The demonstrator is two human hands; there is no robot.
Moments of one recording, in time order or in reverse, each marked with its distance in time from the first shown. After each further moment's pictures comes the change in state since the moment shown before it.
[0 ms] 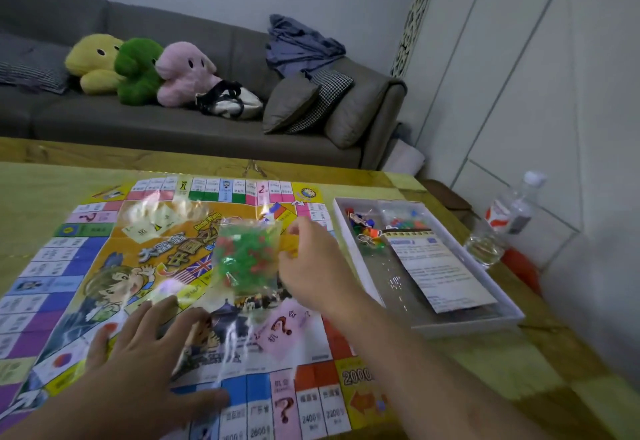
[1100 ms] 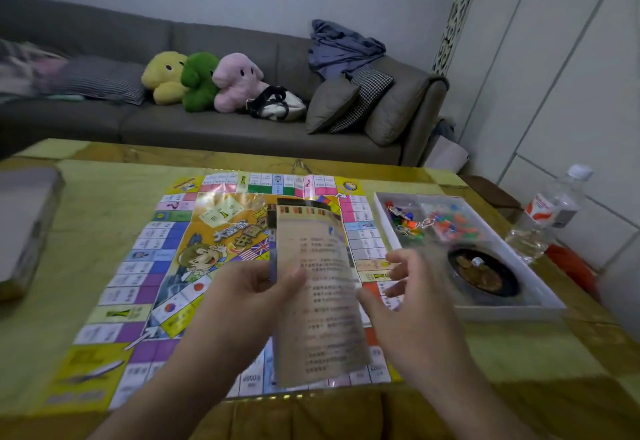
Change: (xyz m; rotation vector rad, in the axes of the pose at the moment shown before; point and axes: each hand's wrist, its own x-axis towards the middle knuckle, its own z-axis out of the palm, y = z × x) left_hand -0.082 0.075 -0.054 -1.302 0.261 0.083; right_hand -0.136 -0.021 -0.050 0.148 0.145 0.210
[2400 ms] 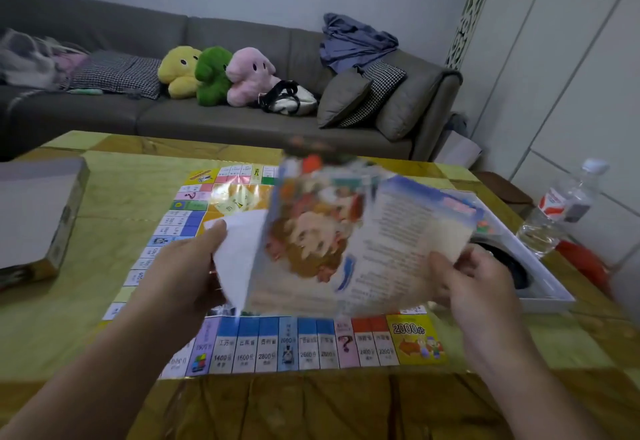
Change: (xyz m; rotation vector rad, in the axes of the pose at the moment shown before) left_hand 0.015 -0.006 -0.066 -0.298 0.314 -0.245; right_hand 0.019 0.039 -0.026 0.535 0.180 0.129
